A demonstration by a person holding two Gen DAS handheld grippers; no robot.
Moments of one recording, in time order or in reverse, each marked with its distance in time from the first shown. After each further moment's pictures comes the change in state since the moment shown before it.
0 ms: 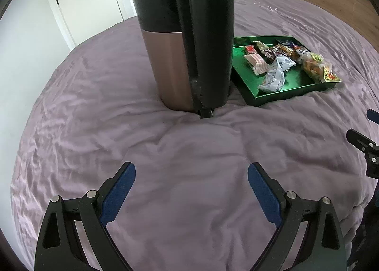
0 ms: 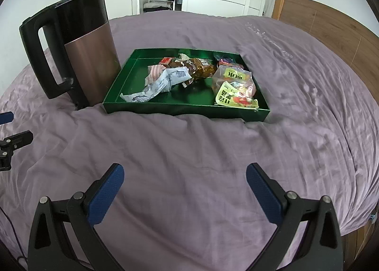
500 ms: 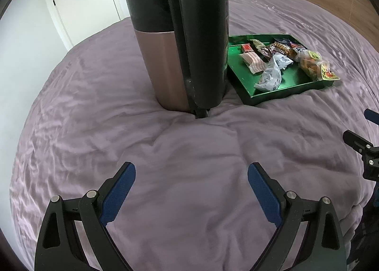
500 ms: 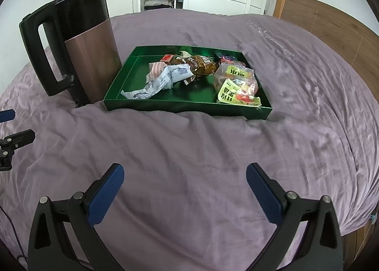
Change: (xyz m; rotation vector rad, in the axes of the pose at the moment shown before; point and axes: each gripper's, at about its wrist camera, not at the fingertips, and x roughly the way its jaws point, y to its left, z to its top) left arm 0.002 -0.004 0.002 0.009 0.007 -0.011; right arm 0.004 -0.001 -0.002 -0.007 0.009 0.005
